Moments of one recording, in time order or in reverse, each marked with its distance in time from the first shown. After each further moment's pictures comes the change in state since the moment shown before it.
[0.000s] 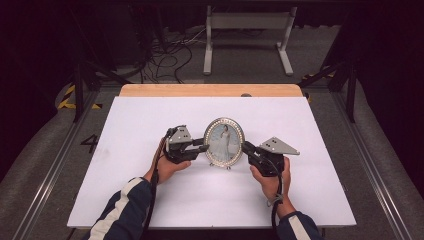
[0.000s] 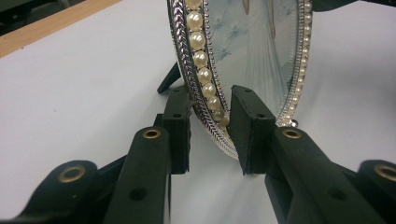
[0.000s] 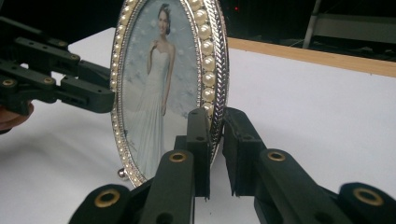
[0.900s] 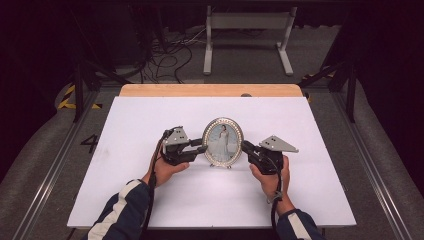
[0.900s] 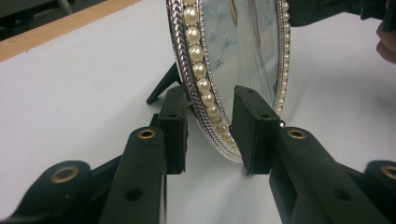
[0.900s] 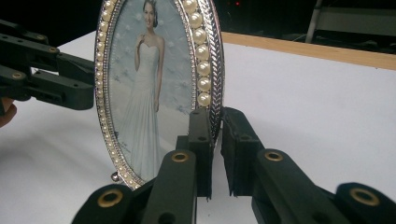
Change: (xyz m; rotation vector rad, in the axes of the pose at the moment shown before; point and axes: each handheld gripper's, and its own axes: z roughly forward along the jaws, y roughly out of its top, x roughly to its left) left arm -0.003 -0.003 -0.010 -0.039 0.005 -0.004; right arm -0.004 -0.001 0.007 0.016 0.008 0.017
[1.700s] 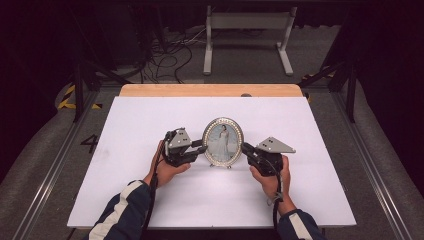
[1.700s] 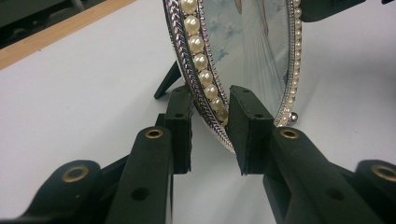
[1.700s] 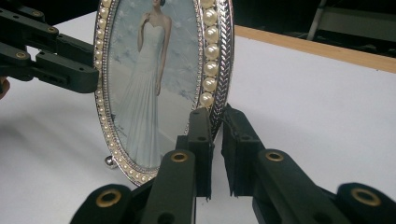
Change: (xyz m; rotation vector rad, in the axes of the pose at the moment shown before) left arm -0.006 0.000 0.004 0.038 0.050 0.044; right arm 0.001 -0.003 0.001 0.036 -0.003 -0.073
